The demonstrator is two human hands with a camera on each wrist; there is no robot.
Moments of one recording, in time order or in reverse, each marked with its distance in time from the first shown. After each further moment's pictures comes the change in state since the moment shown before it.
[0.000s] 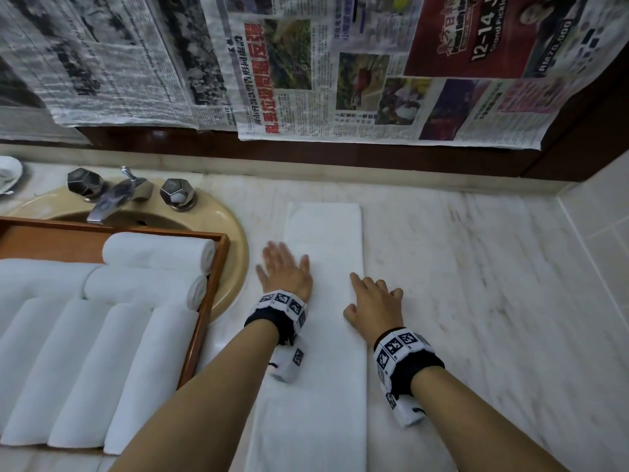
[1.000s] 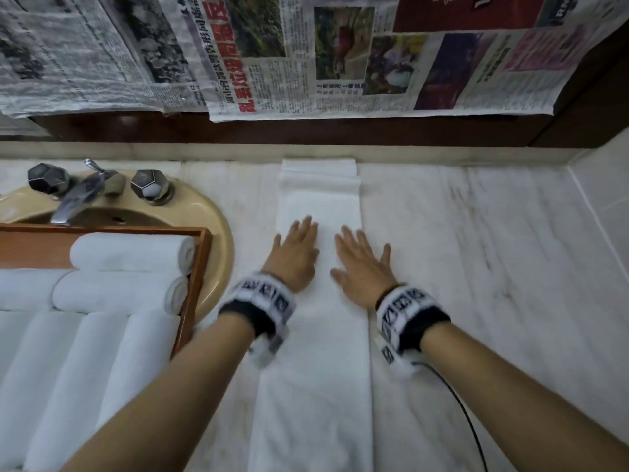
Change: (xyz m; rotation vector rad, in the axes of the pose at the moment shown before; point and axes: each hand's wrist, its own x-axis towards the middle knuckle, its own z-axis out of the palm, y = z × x) left_hand 0.010 0.028 -0.016 0.507 -0.134 0.541; right_hand 0.052 0.012 -0.020 0.110 -0.258 -0.121
